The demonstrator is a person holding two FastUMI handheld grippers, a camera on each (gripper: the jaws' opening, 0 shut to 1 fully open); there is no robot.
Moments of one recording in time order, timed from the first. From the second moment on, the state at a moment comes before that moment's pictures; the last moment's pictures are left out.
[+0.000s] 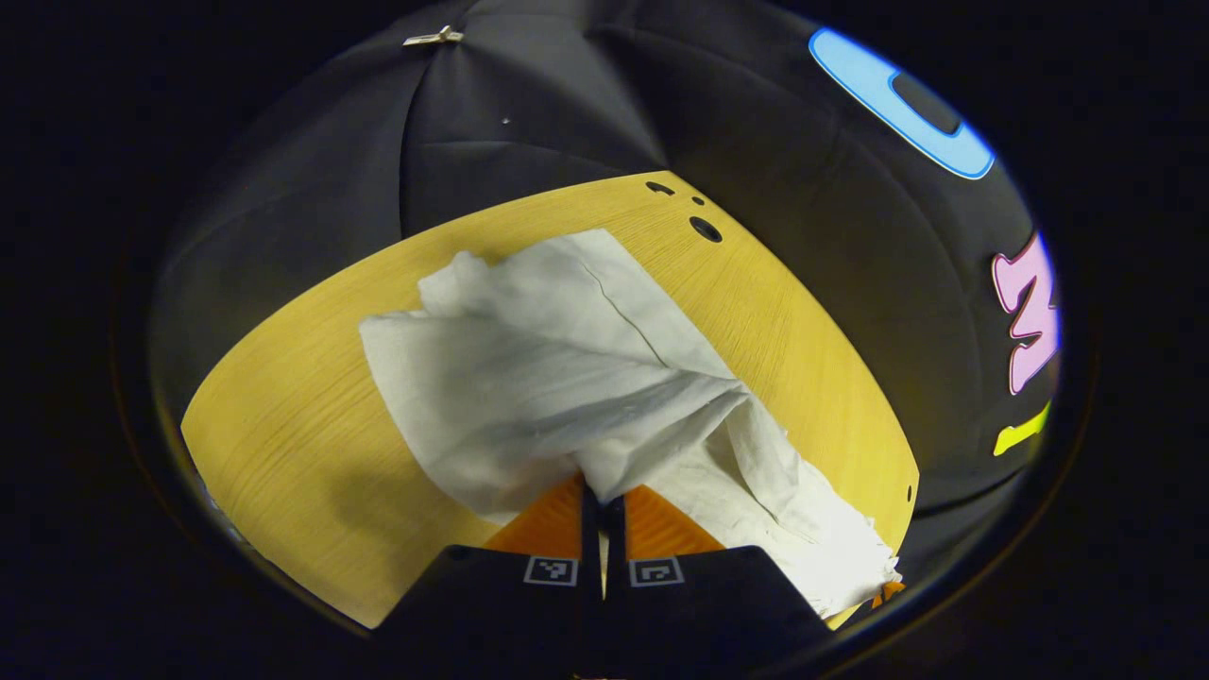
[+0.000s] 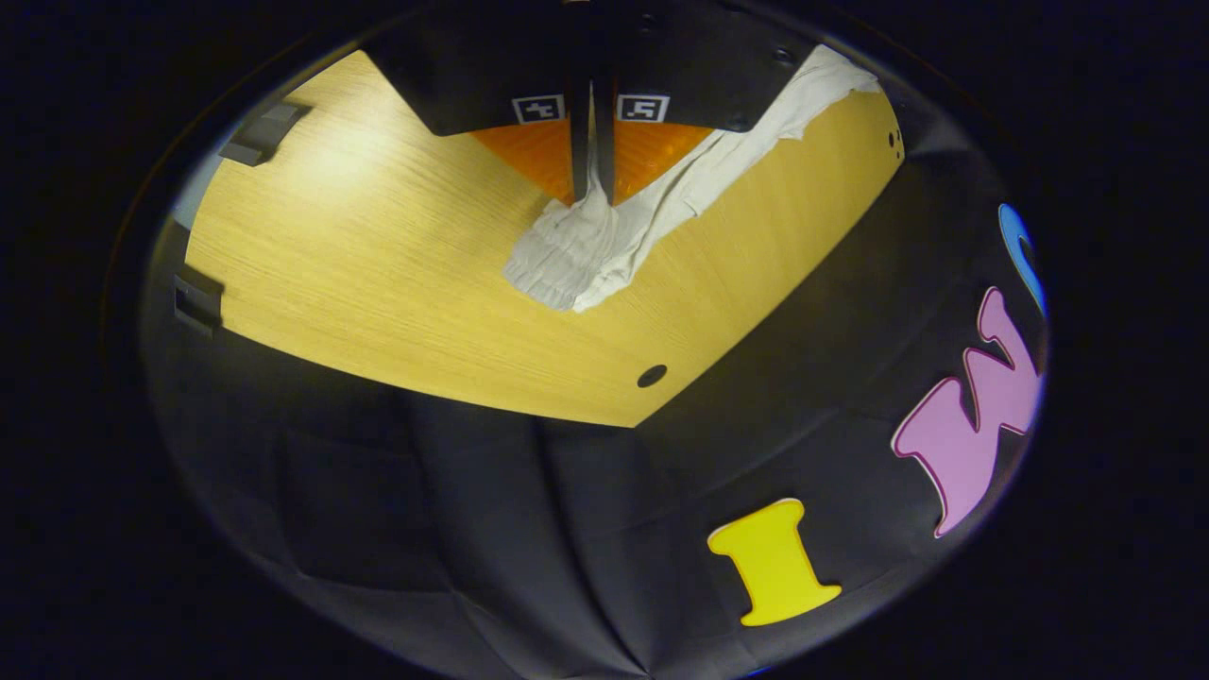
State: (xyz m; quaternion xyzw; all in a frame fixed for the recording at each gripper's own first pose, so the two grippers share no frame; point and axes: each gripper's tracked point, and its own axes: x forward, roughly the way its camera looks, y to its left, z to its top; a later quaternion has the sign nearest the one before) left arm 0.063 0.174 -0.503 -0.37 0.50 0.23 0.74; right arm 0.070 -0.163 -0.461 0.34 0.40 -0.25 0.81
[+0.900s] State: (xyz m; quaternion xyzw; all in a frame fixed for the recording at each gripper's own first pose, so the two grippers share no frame) left arm 0.066 0.174 -0.506 -0.37 0.52 0.22 0.74; right arm 0.125 0.017 -0.309 0.22 0.33 0.01 0.92
